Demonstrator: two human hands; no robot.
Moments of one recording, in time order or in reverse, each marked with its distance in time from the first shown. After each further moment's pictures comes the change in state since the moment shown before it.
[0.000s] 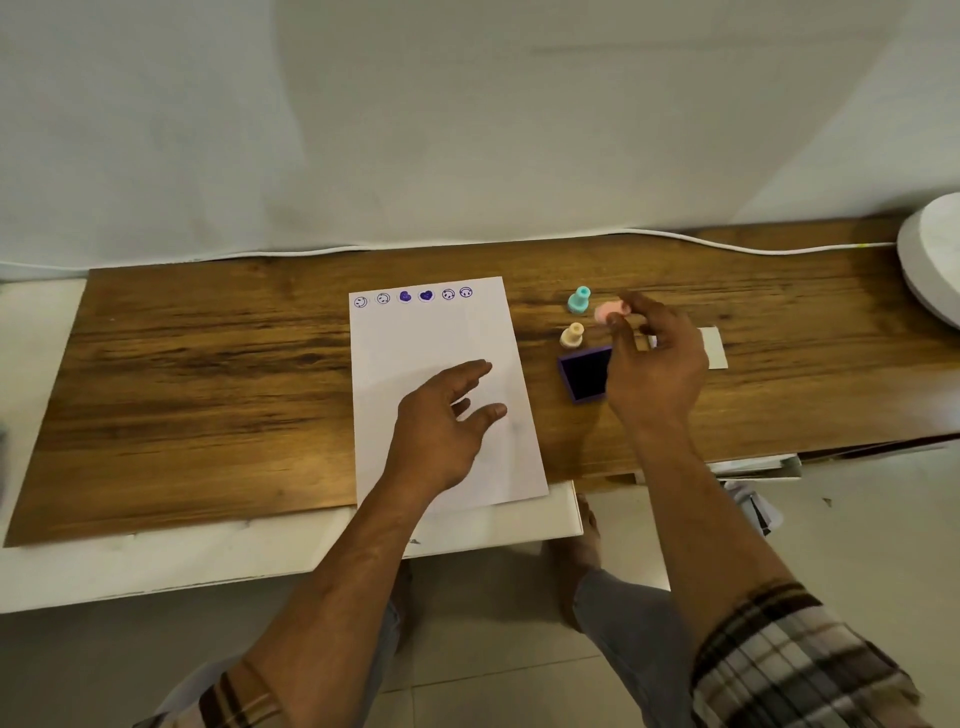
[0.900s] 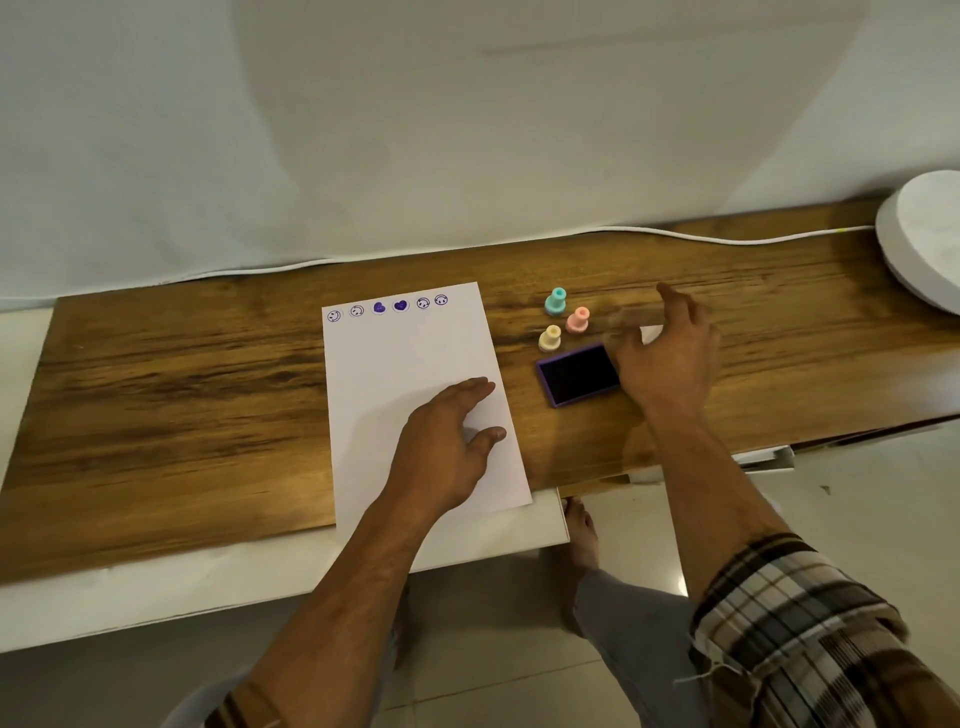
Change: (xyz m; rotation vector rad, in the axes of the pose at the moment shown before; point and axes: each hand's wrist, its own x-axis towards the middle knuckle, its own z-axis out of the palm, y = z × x) left_hand 0.001 -0.002 0.023 0.368 -0.049 0.140; right_hand 0.052 0.053 -0.013 -0.488 -0.060 0.010
